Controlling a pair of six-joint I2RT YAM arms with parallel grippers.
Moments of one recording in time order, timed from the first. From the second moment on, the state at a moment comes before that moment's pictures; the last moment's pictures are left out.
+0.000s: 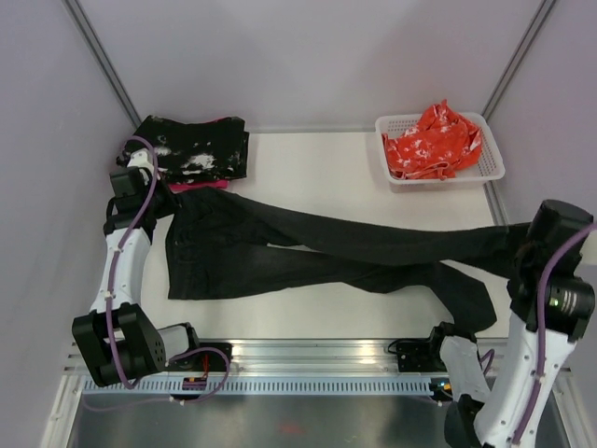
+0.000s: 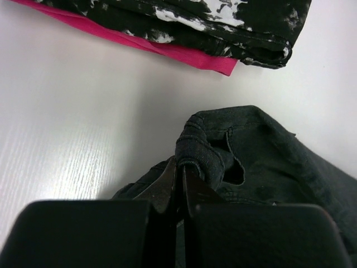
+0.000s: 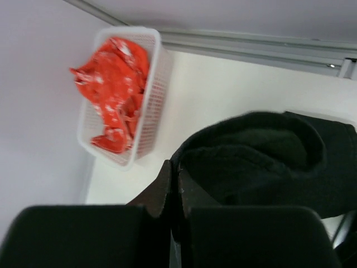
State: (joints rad) left arm 0.25 1.22 0.95 -0.33 0.21 -0.19; right arm -0.33 0.77 1.45 -1.21 0.38 1.02
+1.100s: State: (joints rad) left arm 0.25 1.49 1.00 -0.30 0.19 -0.20; right arm -0.40 1.73 1.31 -0.54 0.37 0.63
